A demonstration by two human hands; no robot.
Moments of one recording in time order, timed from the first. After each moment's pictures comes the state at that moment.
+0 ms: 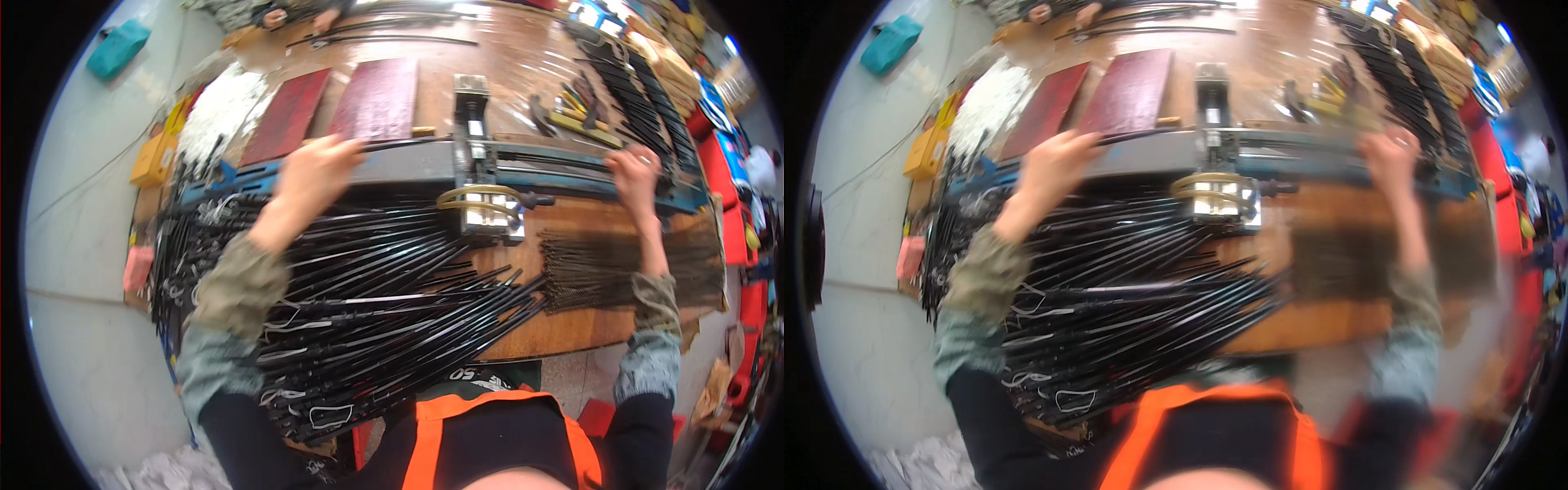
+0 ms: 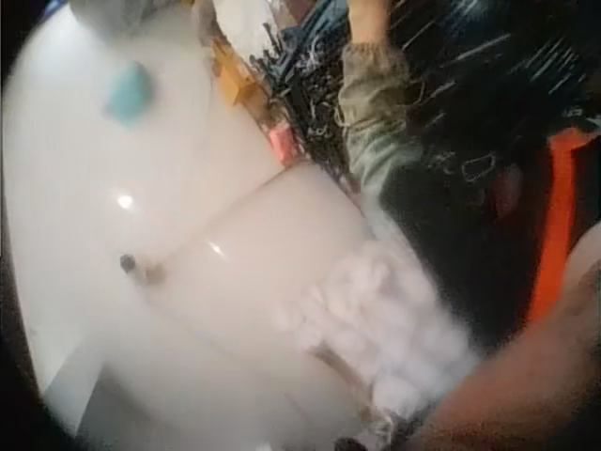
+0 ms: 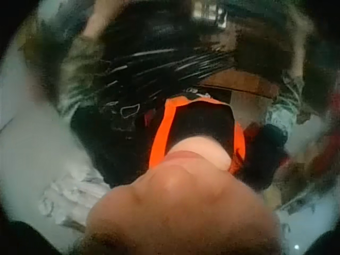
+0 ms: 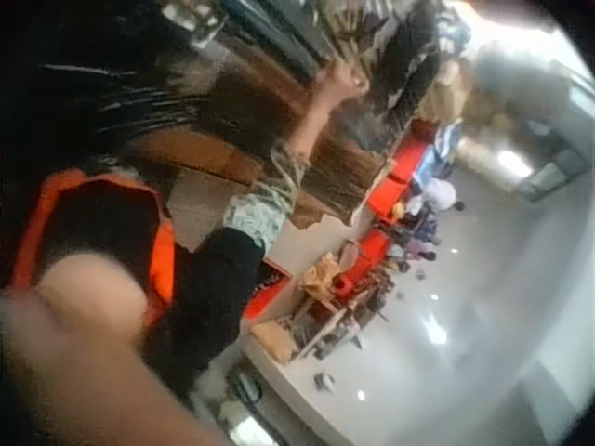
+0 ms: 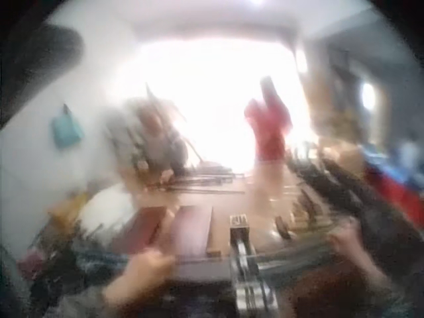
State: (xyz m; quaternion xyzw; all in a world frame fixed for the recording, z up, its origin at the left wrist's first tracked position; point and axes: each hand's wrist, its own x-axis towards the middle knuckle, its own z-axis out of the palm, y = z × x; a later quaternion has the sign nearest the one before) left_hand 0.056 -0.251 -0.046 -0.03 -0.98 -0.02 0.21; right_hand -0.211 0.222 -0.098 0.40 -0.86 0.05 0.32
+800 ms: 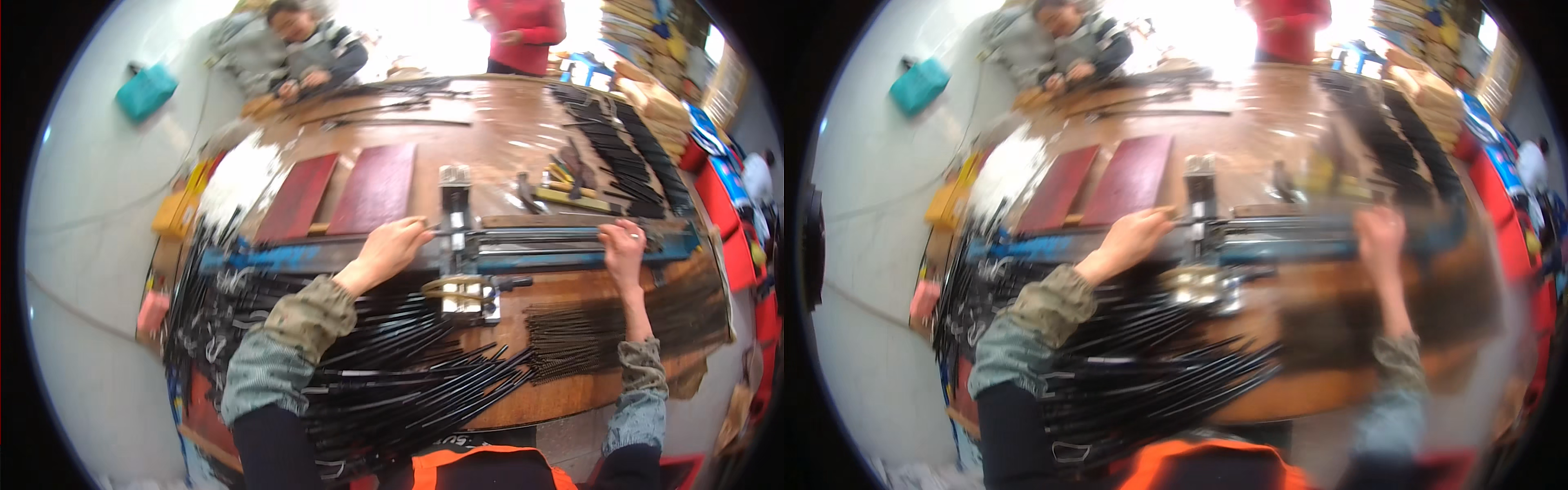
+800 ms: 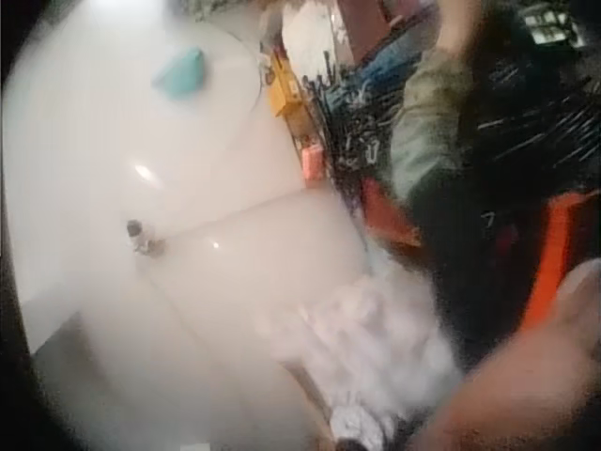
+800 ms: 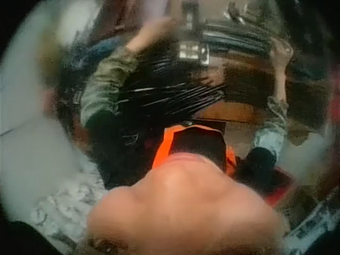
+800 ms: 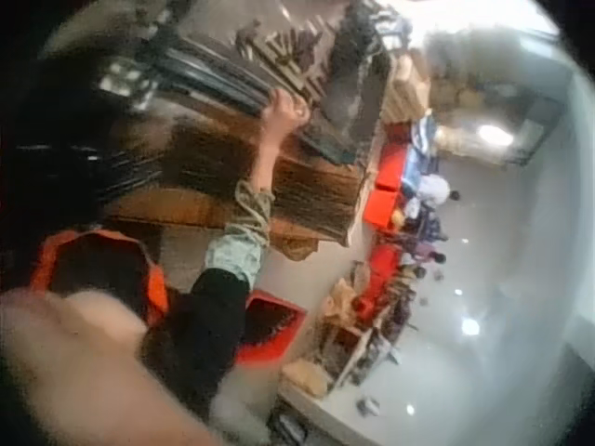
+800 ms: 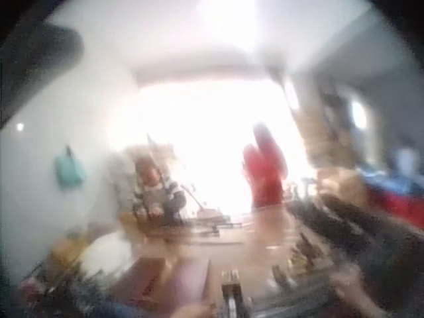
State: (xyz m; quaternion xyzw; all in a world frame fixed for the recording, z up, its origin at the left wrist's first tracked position) left_hand -0.033 -0.191 -0.096 -0.11 -0.96 -0.19 0.19; right_hand -0.212 0.253 -0.125 0.32 -0.88 0.13 0.33
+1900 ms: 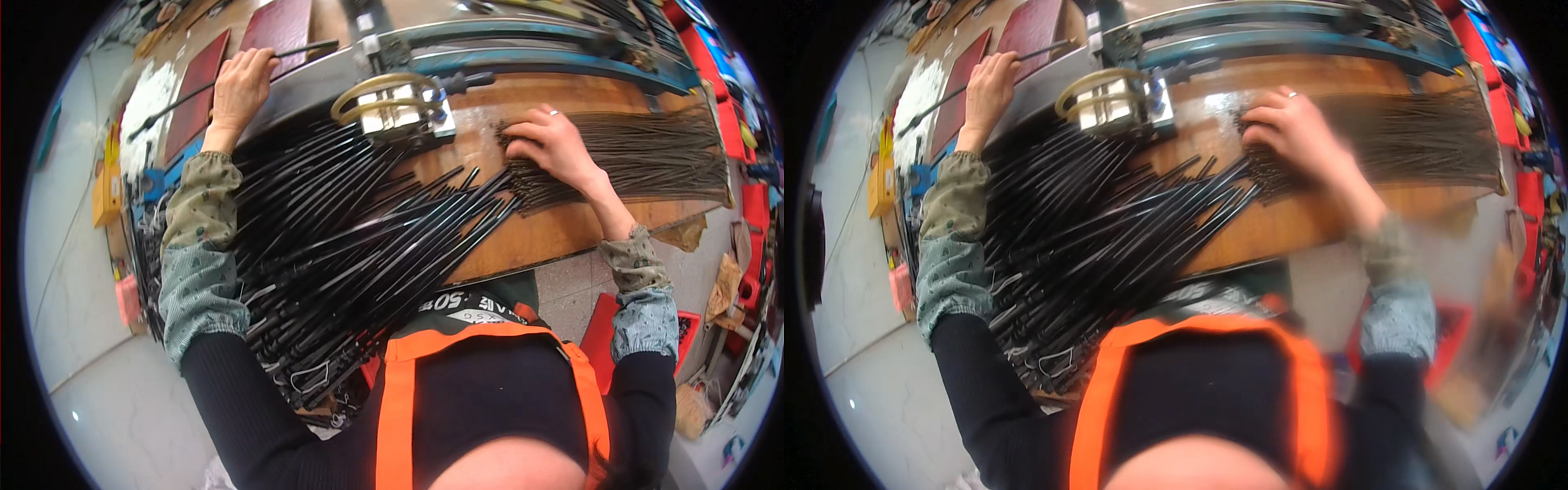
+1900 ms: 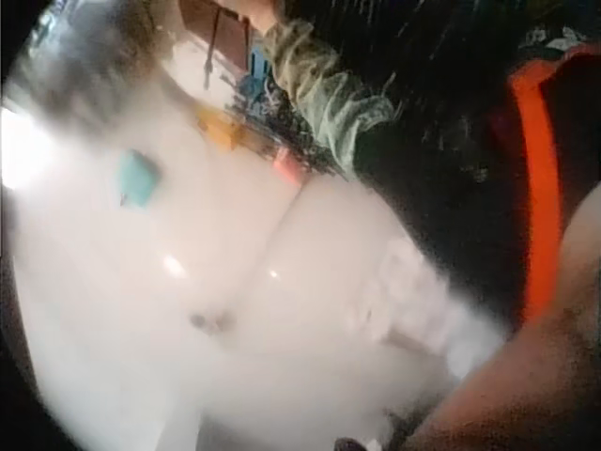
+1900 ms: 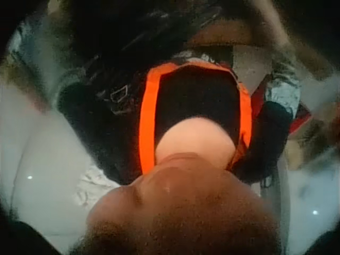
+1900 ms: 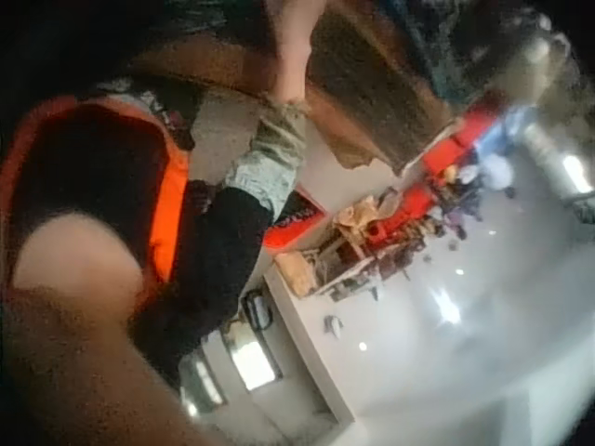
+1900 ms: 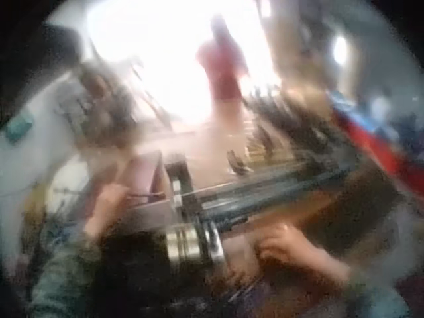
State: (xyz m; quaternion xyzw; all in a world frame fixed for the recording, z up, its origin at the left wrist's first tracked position) left_hand -0.045 -0.294 -0.107 -0.21 -0.92 0.08 0.32; right_hand -0.086 0.211 -0.168 0.49 -0.83 0.25 0.02
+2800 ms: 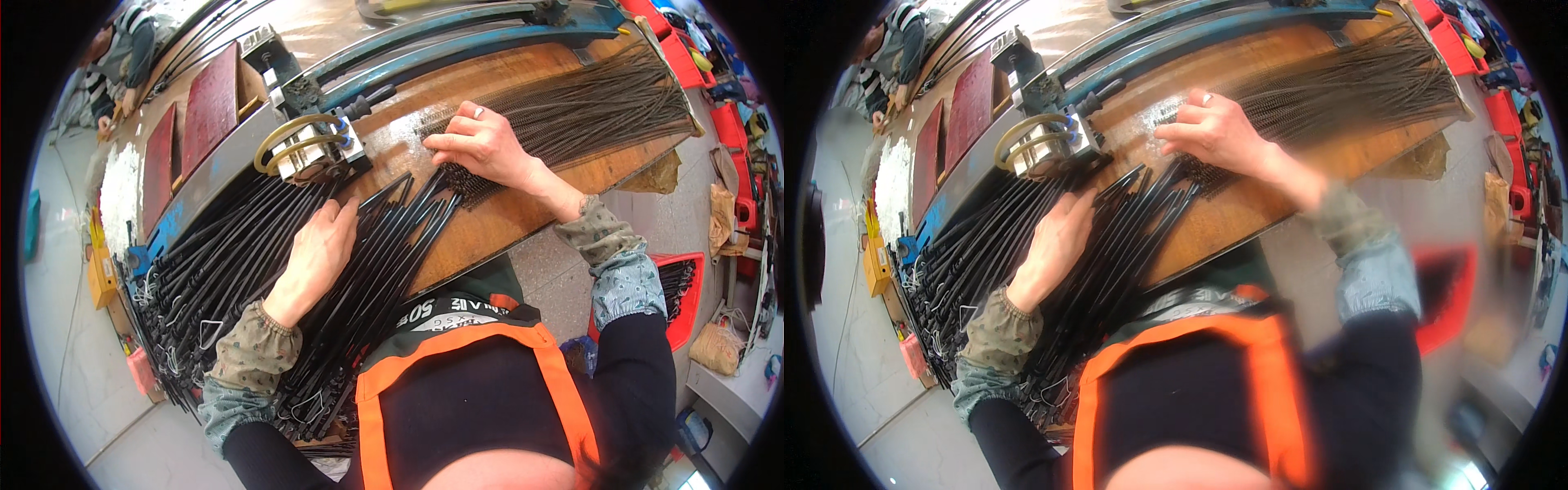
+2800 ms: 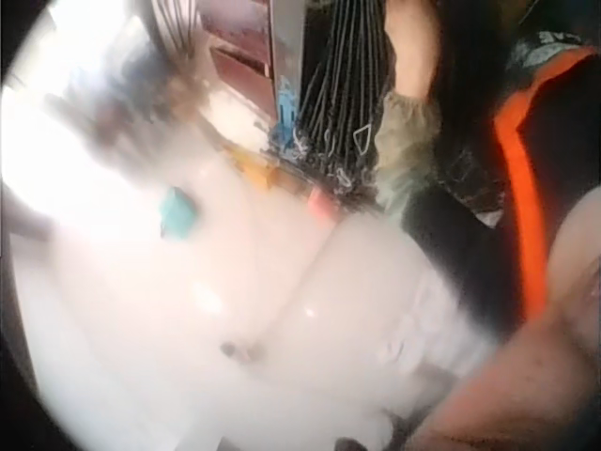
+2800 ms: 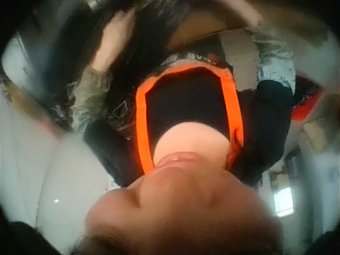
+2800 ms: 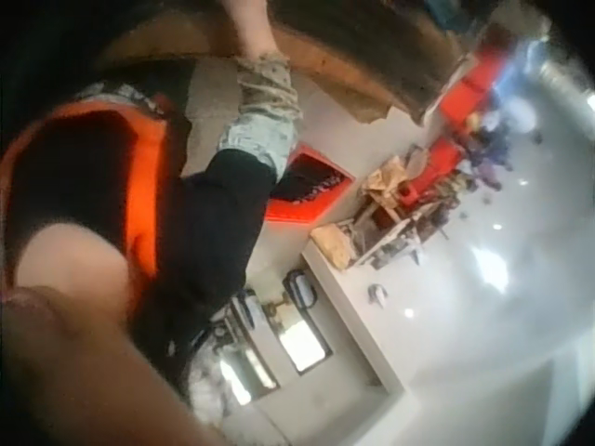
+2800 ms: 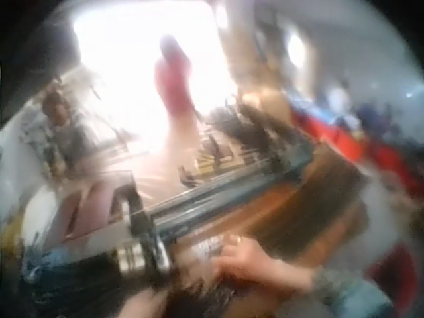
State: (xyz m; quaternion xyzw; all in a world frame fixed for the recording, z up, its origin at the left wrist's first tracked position) left_hand 0.098 -0.068 -0.128 -0.18 -0.97 -0.18 -0.03; right_hand -0.046 0.217 -0.161 0.49 -0.80 0.29 0.19
